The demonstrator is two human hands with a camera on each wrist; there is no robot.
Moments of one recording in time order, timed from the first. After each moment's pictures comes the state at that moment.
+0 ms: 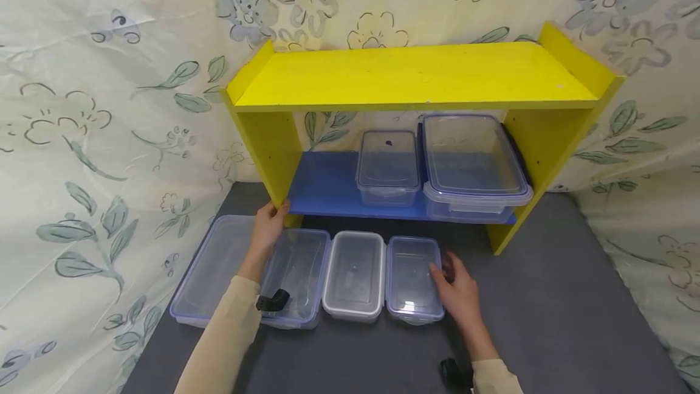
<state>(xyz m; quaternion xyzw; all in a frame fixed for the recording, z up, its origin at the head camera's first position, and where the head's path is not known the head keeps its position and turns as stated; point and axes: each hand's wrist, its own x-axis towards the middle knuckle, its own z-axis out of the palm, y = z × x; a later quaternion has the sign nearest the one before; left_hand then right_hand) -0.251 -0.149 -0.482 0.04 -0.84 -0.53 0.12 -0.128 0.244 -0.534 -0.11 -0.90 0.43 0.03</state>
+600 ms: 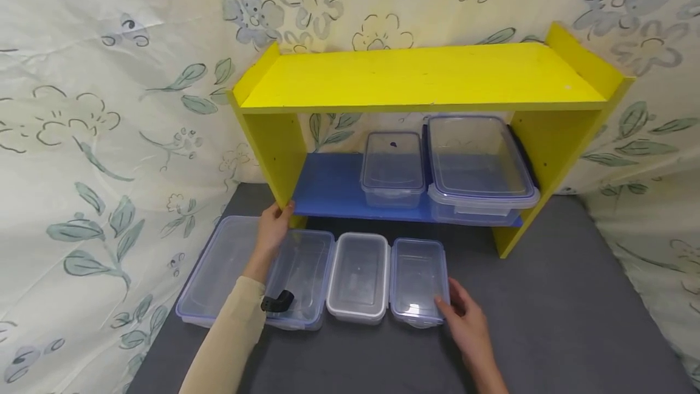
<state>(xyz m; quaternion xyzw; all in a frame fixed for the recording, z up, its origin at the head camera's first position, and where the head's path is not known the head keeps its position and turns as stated) -0.250 -0.147 -0.482 0.04 -0.83 -0.54 0.12 -0.082 0.237 -0.540 -0.14 -0.82 0.56 -0.01</state>
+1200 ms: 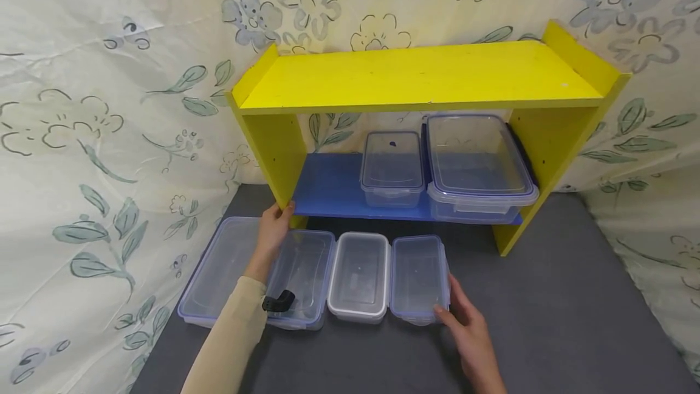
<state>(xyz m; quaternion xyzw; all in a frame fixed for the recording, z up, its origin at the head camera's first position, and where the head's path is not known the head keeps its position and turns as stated) -0.250 -0.147 -0.481 0.04 -0.83 -0.54 0.13 -0.062 0.233 -0.537 -0.06 -0.72 0.69 -0.01</state>
